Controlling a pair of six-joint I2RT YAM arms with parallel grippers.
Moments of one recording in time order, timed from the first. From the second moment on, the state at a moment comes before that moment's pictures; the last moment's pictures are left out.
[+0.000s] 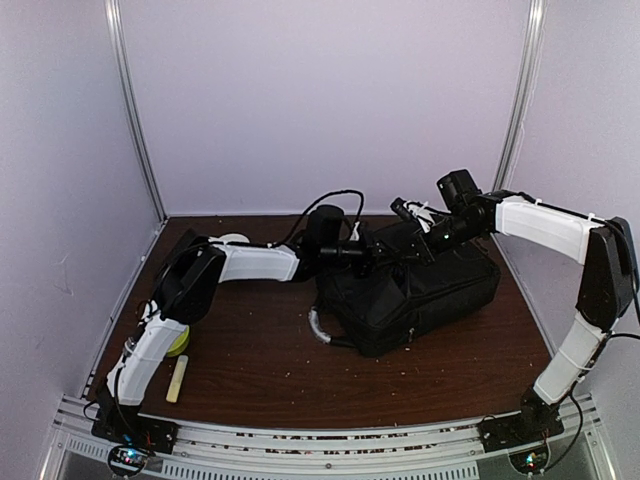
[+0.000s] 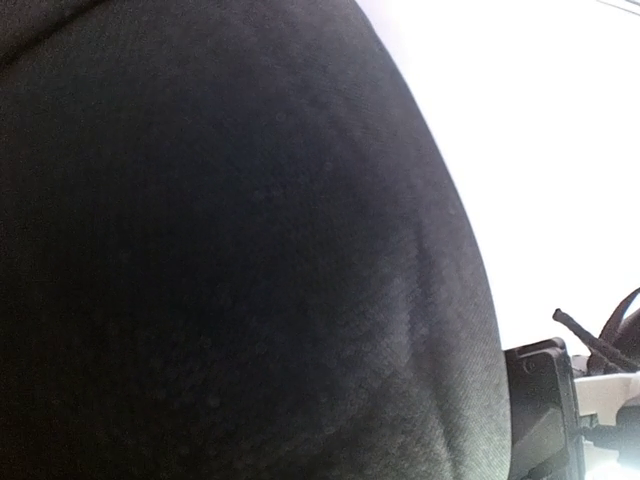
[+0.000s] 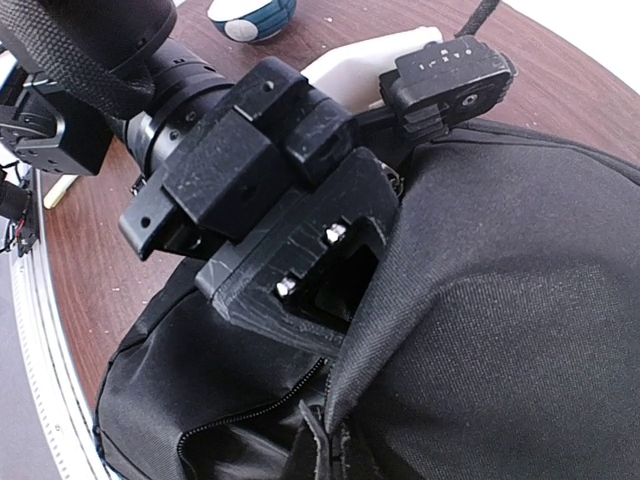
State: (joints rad) left arm -0.83 2.49 1.92 0.40 0.62 -1.43; right arm 0.39 1.67 1.35 -0.62 -0.56 -0.26
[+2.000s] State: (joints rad) left arm -0.95 1.29 0.93 -1.13 -0.19 -0.79; right arm 0.42 1.69 1.37 -0.69 -0.64 -0.32
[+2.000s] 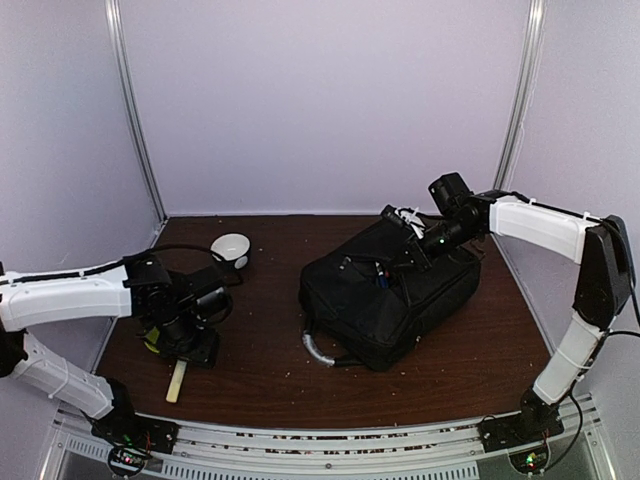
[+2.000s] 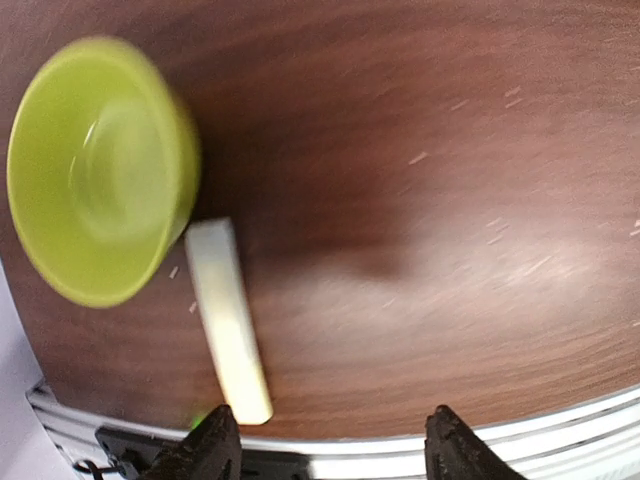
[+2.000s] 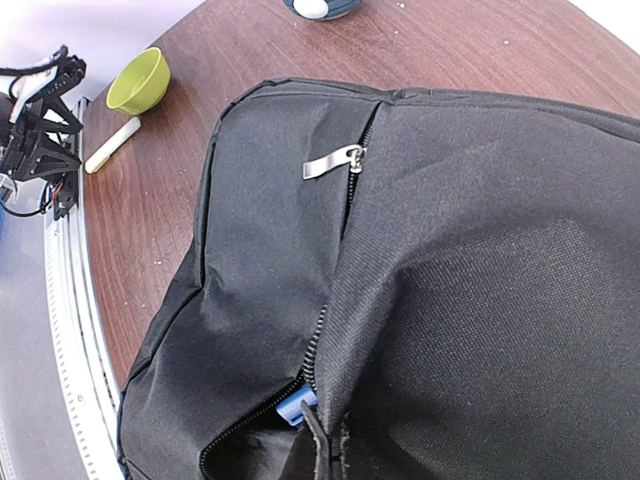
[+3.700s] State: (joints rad) left arm -0.98 1.56 1.17 -0.79 0.11 -0.79; right arm 0.42 1.67 1.36 -0.71 -0.64 -0.33
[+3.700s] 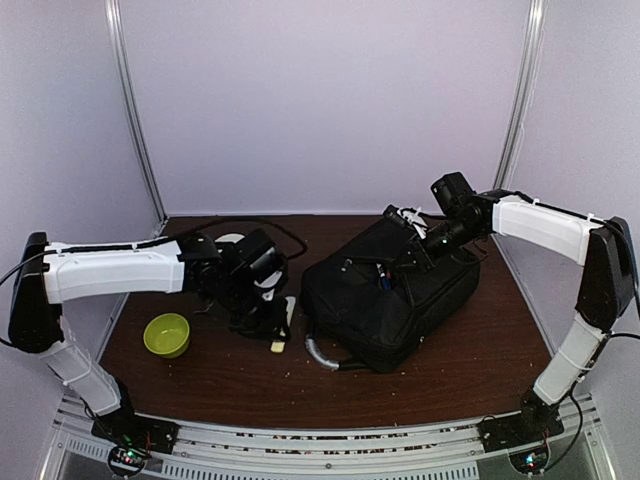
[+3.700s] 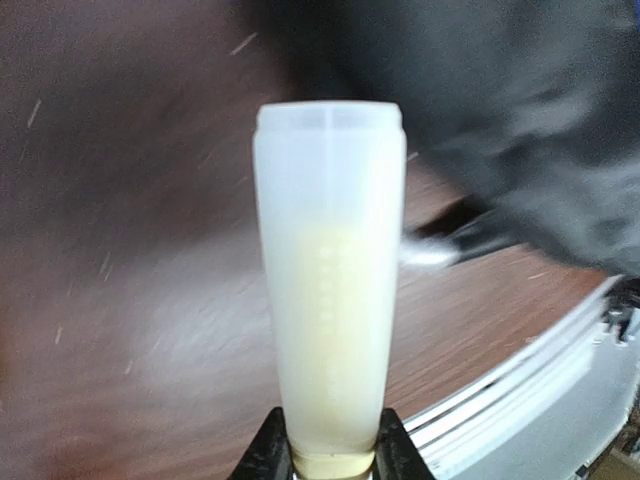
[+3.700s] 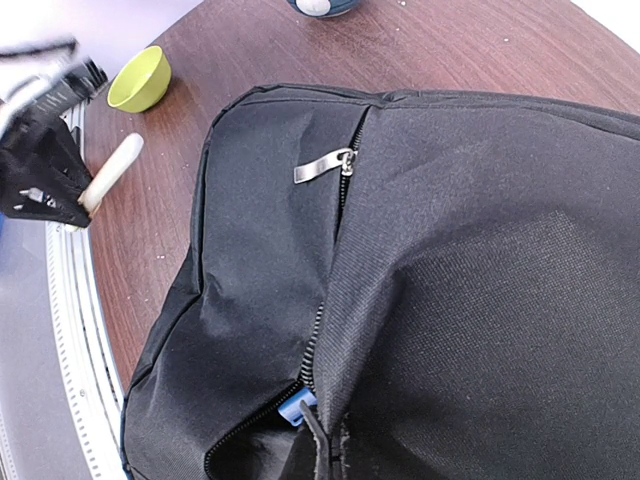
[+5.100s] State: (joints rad) left arm -0.88 2.14 1.70 -0.36 0.67 -0.90; right arm 0.41 1.66 1.36 -0.71 -0.64 -0.30
